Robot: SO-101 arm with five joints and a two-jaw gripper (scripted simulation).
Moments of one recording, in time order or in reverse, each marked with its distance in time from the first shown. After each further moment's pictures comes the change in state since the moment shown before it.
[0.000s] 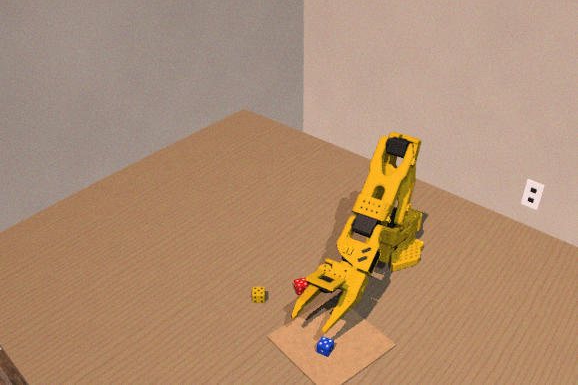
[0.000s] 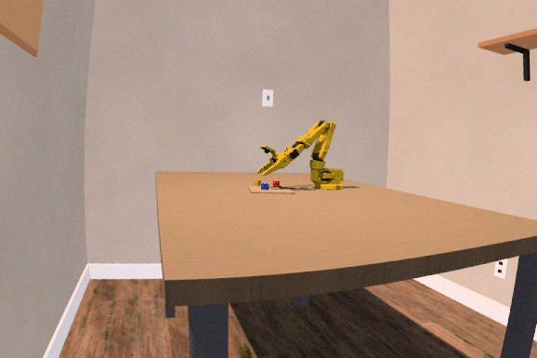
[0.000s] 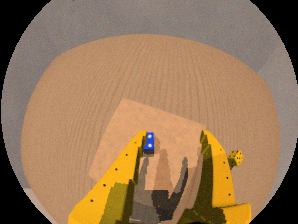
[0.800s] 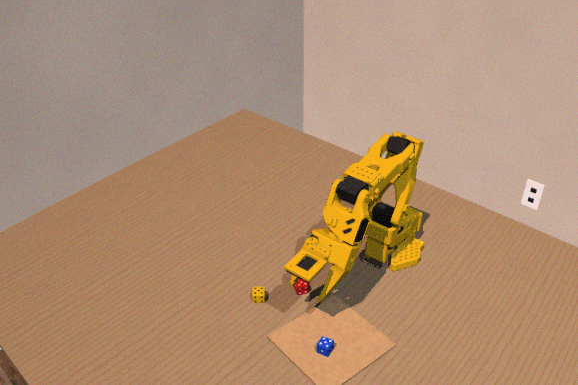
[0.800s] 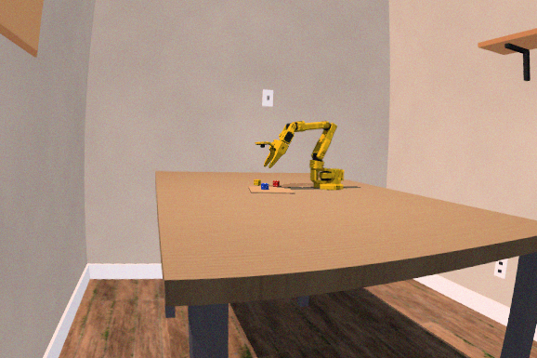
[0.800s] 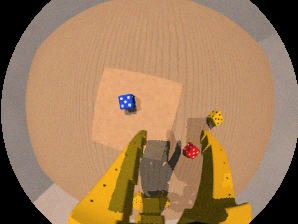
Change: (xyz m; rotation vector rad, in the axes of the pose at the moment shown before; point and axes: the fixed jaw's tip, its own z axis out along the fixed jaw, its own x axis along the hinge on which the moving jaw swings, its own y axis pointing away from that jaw) arm 0.001 -0.026 -0.039 0.077 0.471 0.069
